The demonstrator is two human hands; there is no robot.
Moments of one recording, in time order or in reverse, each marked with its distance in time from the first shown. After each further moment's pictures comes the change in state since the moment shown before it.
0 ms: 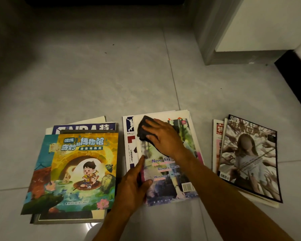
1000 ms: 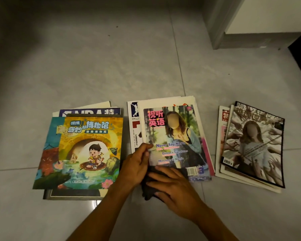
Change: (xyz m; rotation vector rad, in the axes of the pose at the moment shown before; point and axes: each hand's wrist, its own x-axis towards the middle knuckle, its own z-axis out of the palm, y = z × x) left_hand 0.004 0.009 -0.011 0.095 0.029 0.085; right_hand -0.179 -0.065 0.030 0.016 -0.138 -0.178
